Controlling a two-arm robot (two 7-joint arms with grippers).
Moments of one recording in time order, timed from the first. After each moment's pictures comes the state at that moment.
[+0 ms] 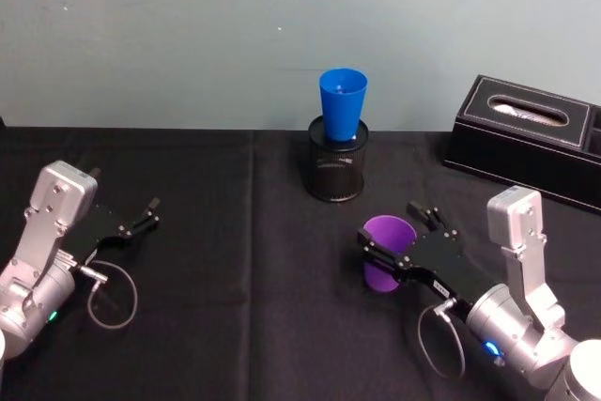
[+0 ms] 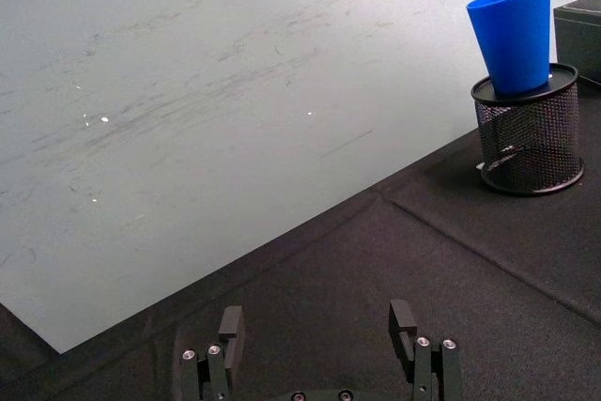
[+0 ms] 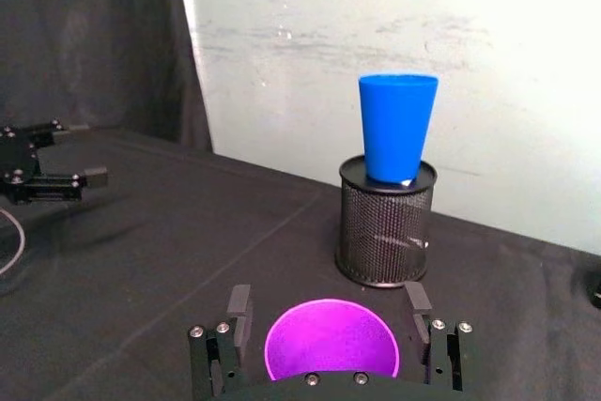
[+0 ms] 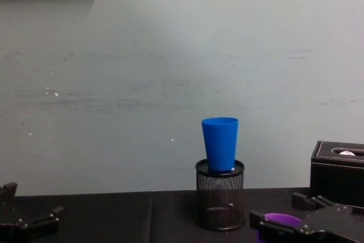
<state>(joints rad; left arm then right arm) -0.20 0.60 0.45 -1.41 -0.25 -0.12 0.03 0.12 0.30 -0.29 -1.42 0.27 -0.12 0.37</state>
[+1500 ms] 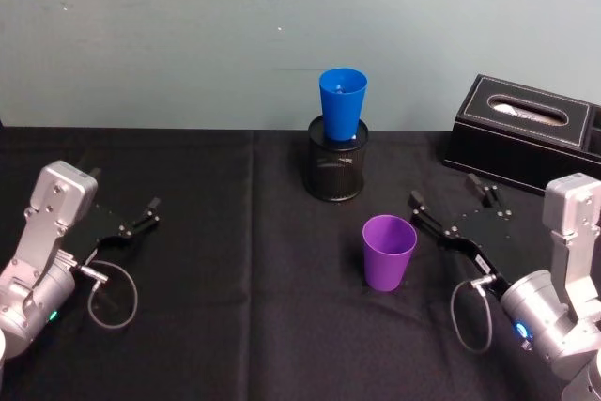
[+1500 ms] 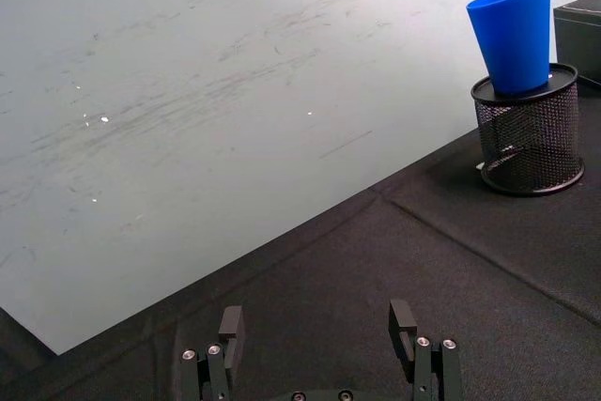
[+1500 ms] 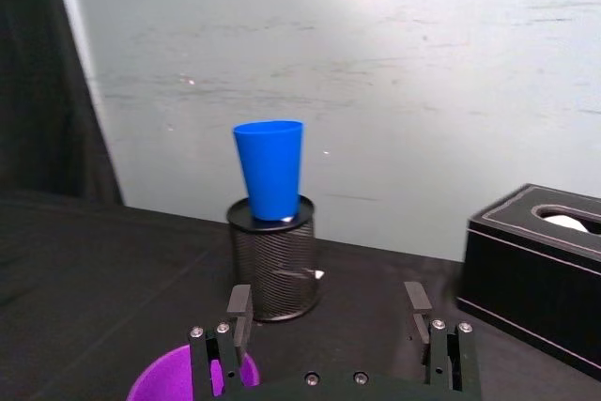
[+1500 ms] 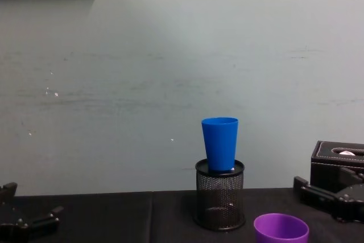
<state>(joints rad) -0.20 0.60 0.45 -1.41 -0.25 -0.12 0.03 0.10 0.25 -0.18 -1.43 0.26 -0.18 0.27</state>
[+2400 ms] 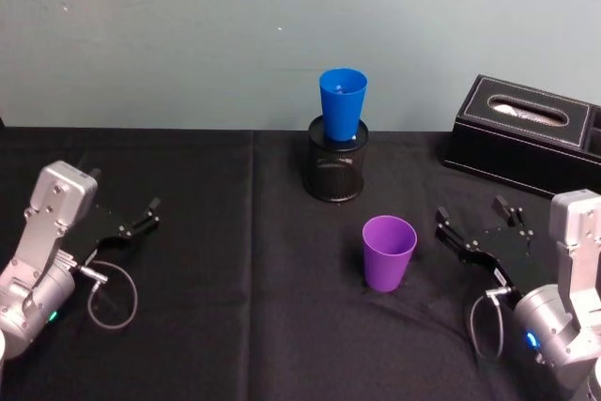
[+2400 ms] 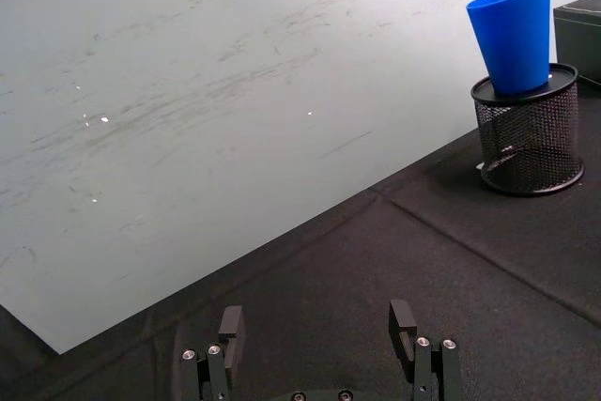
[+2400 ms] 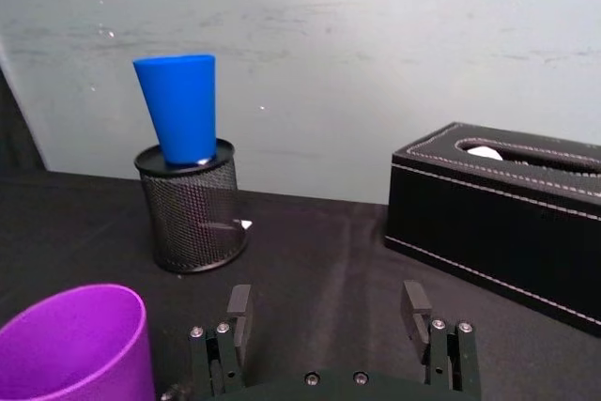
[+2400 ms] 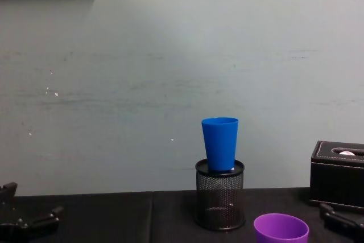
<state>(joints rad) -0.20 0.60 0.45 -1.41 -0.25 -0.12 0.03 0.11 0.21 -0.11 -1.32 0.18 -0.17 0.21</state>
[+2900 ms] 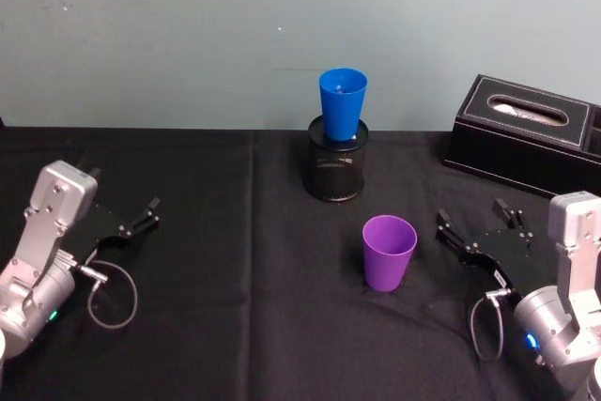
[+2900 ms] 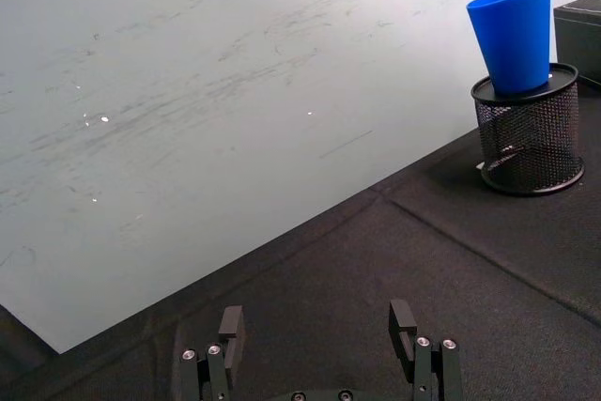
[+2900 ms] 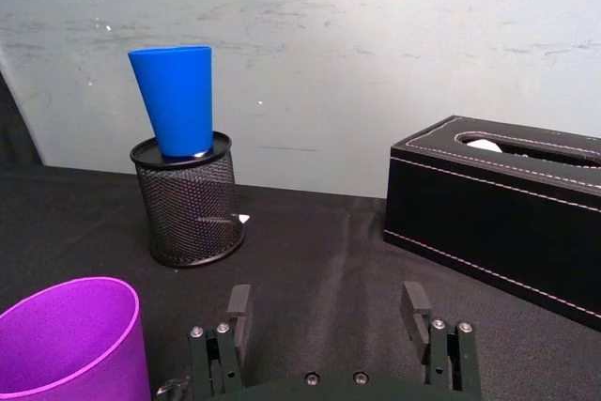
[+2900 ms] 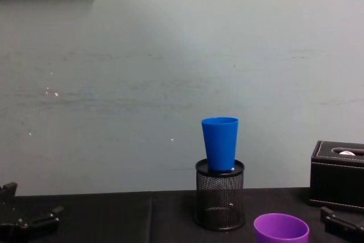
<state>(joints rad) -0.20 0.60 0.45 -1.41 -0.25 -0.12 0.03 0.12 0.21 -0.11 -1.30 0.18 -0.17 0.22</state>
